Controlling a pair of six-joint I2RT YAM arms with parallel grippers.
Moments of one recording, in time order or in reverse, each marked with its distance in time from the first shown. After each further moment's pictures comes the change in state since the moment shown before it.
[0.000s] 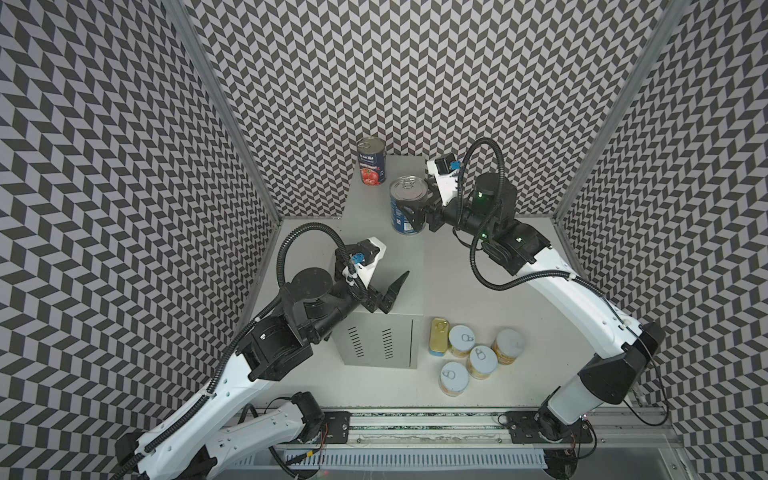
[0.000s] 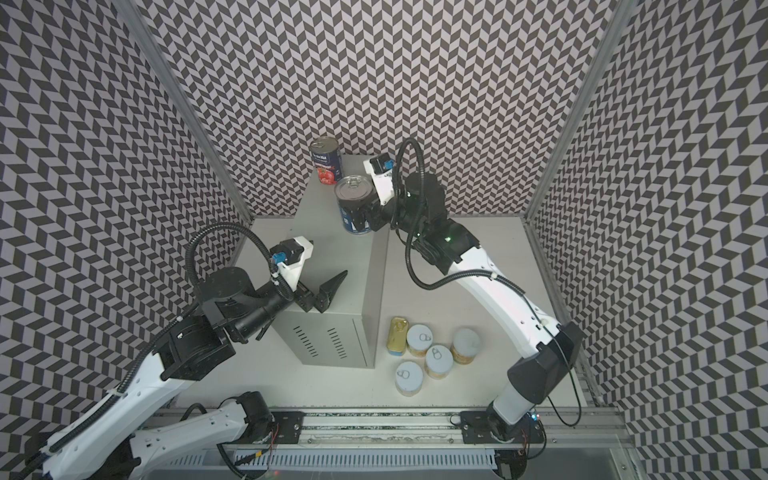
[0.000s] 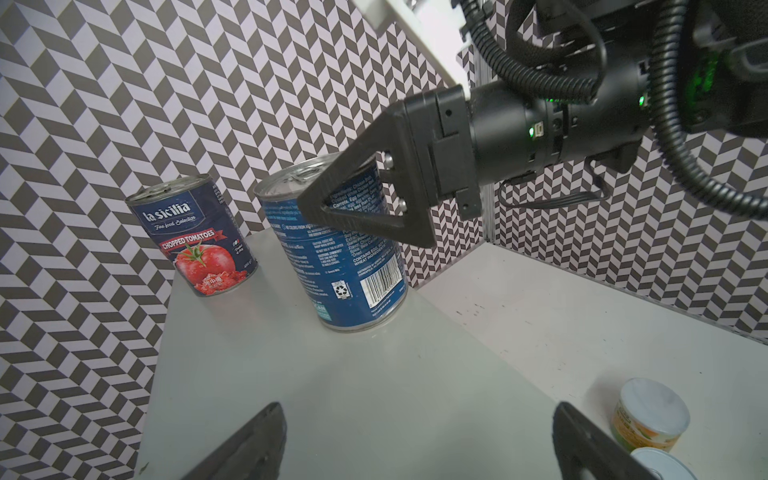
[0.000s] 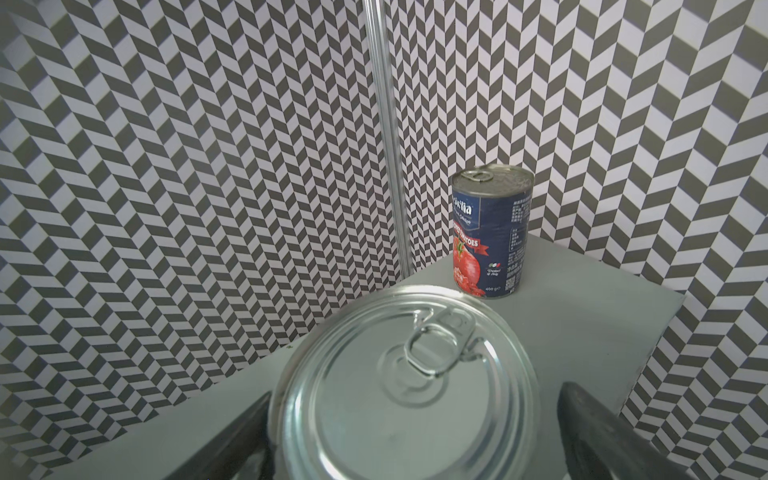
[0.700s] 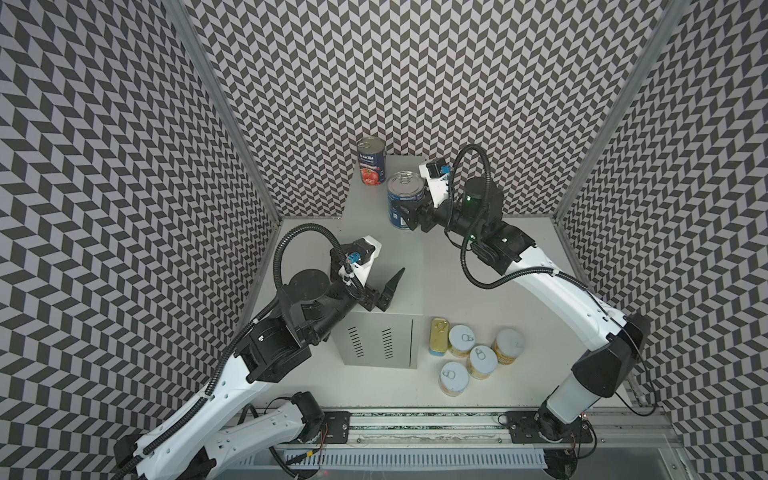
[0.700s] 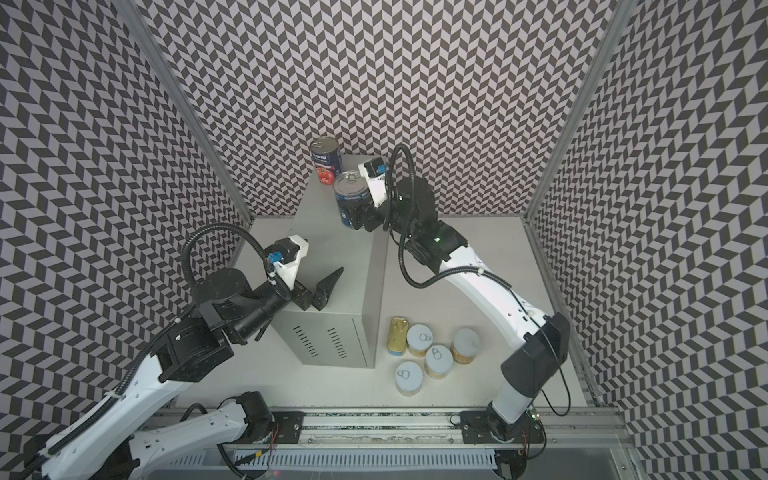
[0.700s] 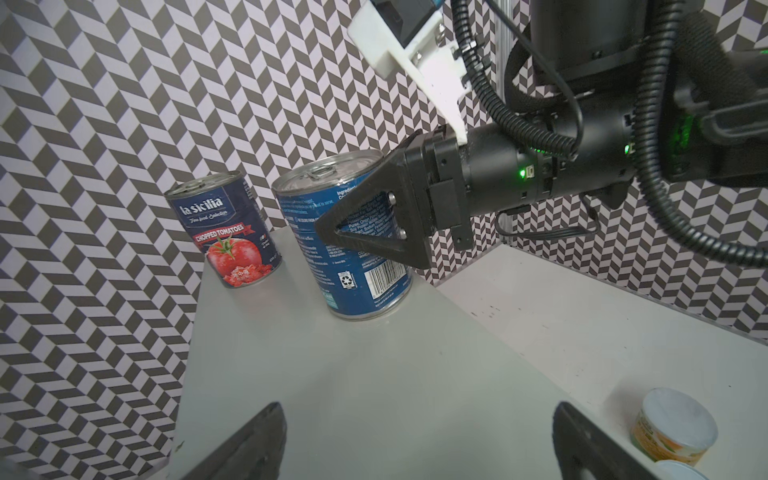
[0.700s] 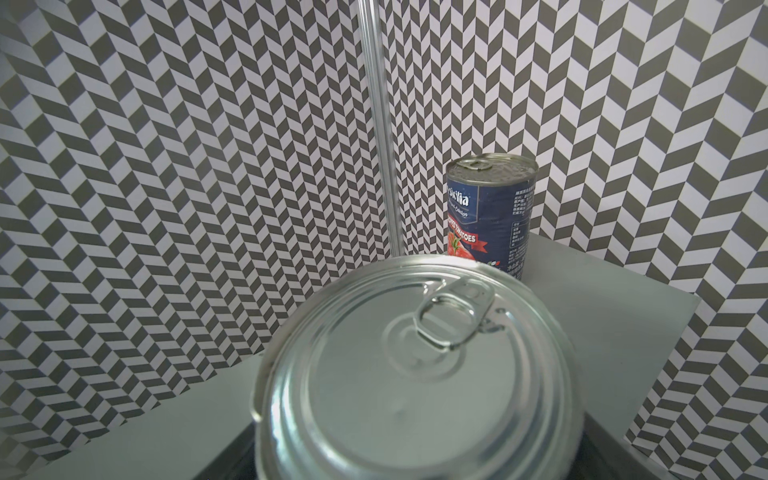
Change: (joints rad) left arm 0.006 -0.019 -0.009 0.006 -0.072 -0.001; right arm -0.004 0.071 -0.005 0.106 0.040 0.000
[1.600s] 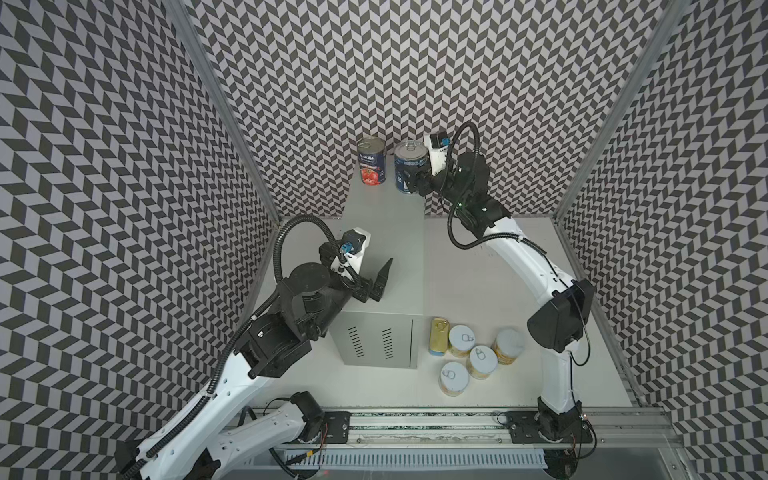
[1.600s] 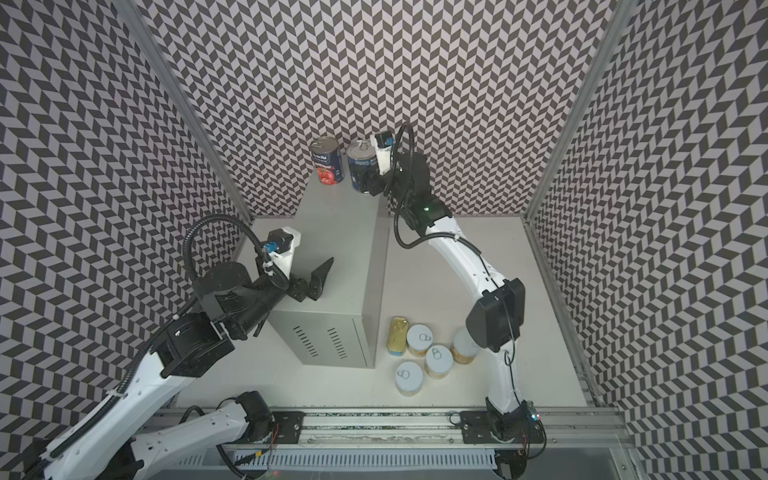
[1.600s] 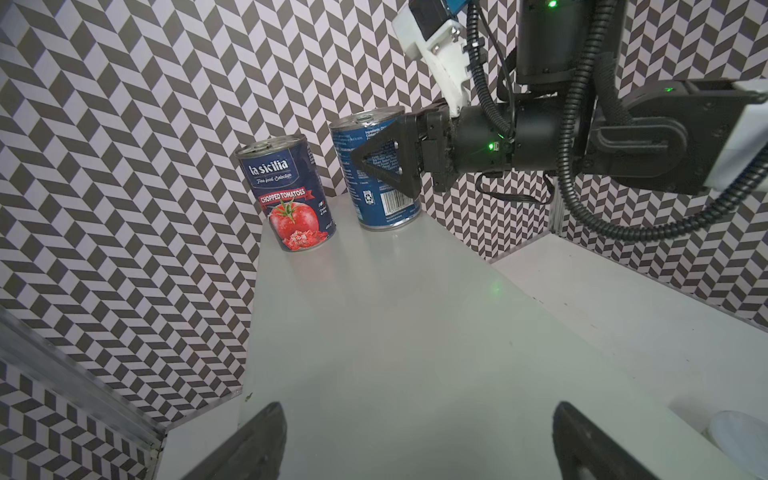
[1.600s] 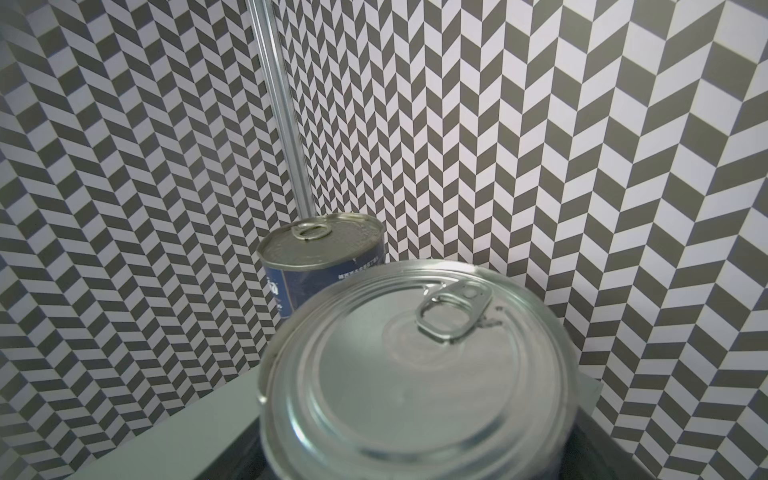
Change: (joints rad) left arm 0.067 0.024 0.018 -0.042 -0.064 -0.040; right arm -0.151 0.372 0.408 0.067 -0.016 -0.001
